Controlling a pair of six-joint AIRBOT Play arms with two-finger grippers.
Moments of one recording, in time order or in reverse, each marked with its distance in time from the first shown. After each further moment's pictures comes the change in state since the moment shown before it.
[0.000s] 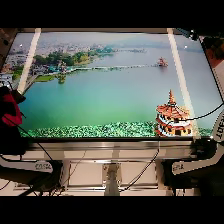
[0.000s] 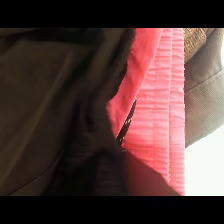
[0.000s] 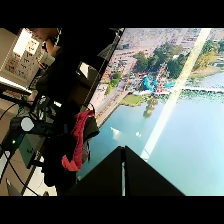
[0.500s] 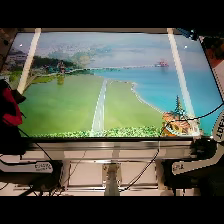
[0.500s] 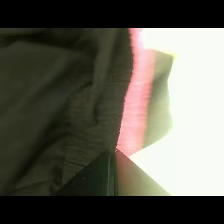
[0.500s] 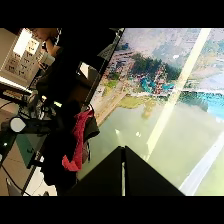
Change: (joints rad) left arm -0.002 0.095 0.000 -0.194 0.071 -0.103; right arm 0.000 0.000 0.000 0.000 0.000 0.000
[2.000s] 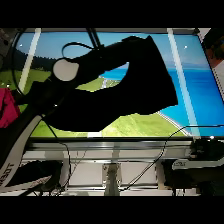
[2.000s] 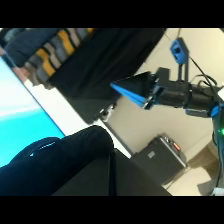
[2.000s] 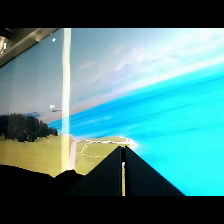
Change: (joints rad) left arm -1.244 0.137 0.082 -1.452 0.692 0.722; right arm -0.418 0.064 -0.010 -0.383 0.084 0.091
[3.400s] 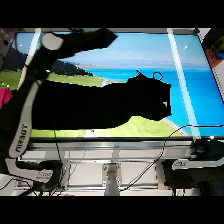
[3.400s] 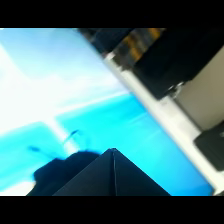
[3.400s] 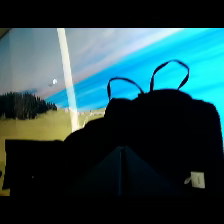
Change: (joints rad) left arm 0.427 -0.220 0.216 0.261 -0.424 -0.079; right arm 0.032 -0.001 -0.076 -0.020 0.100 0.056
